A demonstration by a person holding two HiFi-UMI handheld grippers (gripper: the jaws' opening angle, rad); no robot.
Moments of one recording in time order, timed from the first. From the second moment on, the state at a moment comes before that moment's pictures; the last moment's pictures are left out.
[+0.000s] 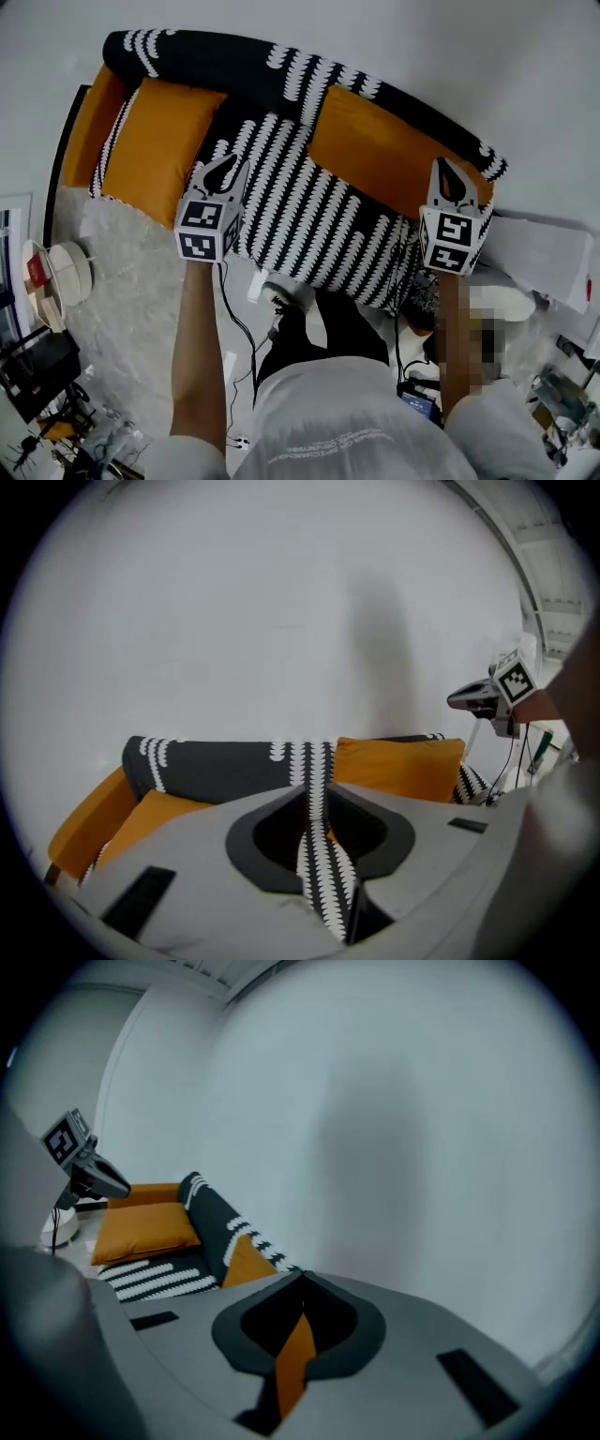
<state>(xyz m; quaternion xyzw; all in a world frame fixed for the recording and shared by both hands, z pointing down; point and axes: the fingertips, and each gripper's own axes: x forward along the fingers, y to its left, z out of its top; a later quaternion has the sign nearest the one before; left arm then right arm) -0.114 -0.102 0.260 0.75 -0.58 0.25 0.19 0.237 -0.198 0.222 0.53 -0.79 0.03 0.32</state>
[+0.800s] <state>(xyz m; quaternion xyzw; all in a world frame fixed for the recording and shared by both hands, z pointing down) -0.290 0.199 0.116 0.63 -0.75 0.10 0.16 -0.071 0.021 0.123 0.23 -0.93 0.00 0.30</state>
